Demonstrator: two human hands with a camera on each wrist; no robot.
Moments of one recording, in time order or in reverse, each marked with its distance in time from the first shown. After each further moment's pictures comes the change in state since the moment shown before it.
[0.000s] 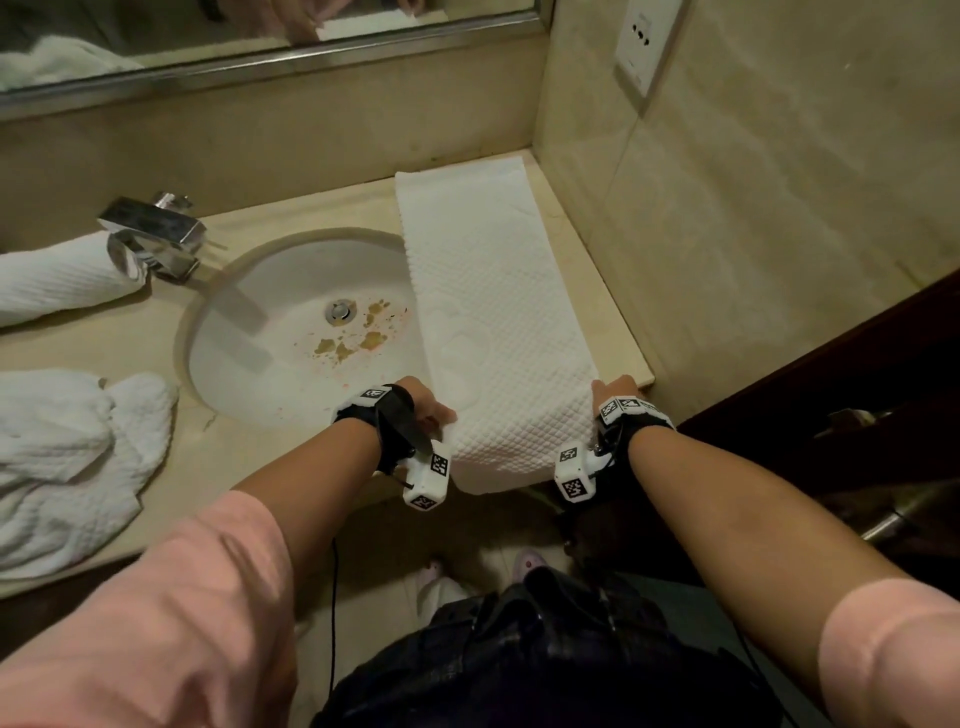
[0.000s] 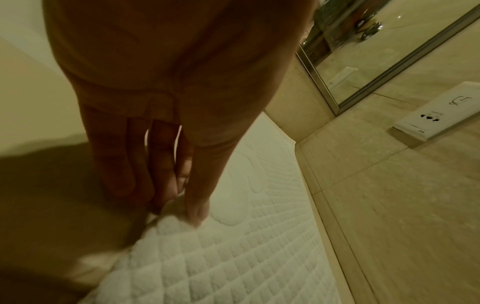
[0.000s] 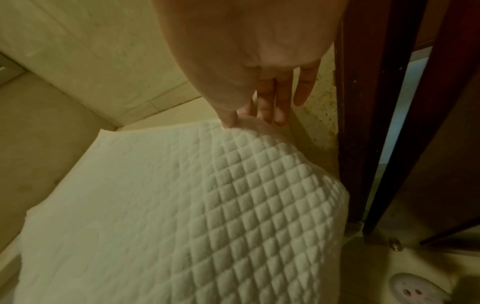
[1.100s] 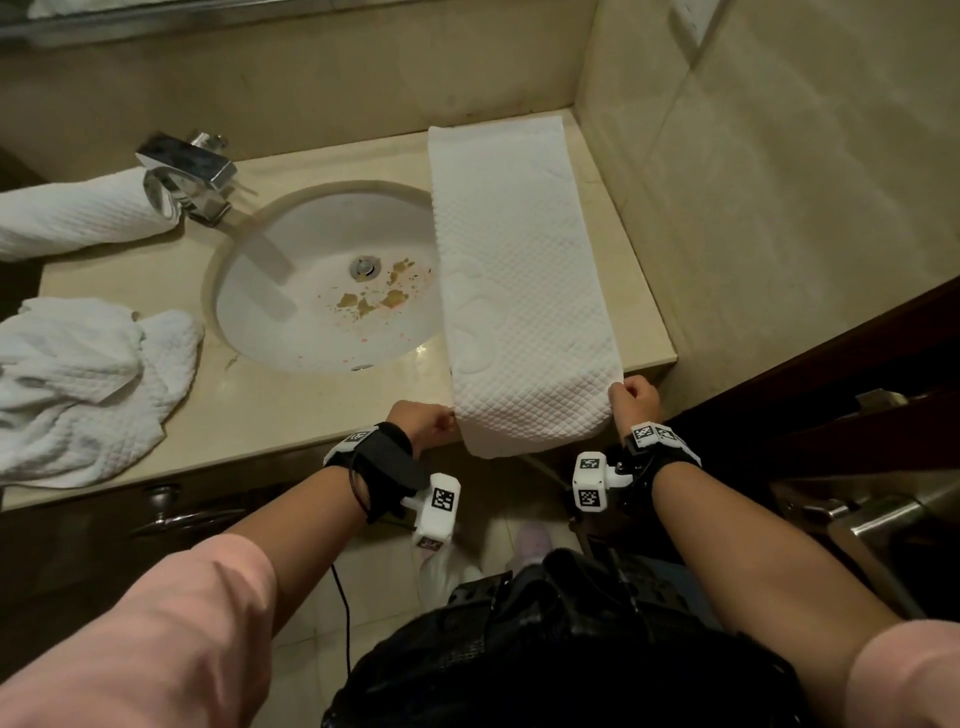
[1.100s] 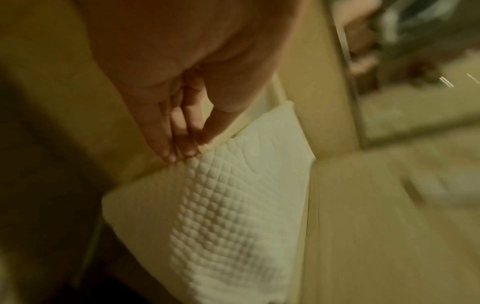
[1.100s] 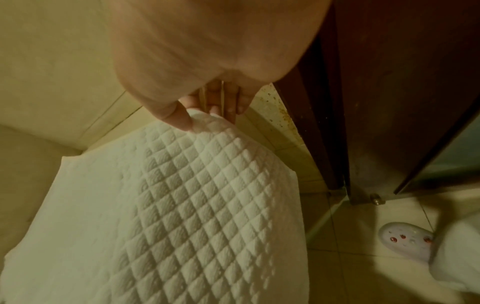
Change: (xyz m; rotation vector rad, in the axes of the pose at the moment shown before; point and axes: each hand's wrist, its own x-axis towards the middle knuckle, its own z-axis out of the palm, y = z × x) left_hand -0.035 -0.063 0.057 -0.653 0.188 0.035; right_hand -0.007 0.052 0.031 0.443 0.031 -0.131
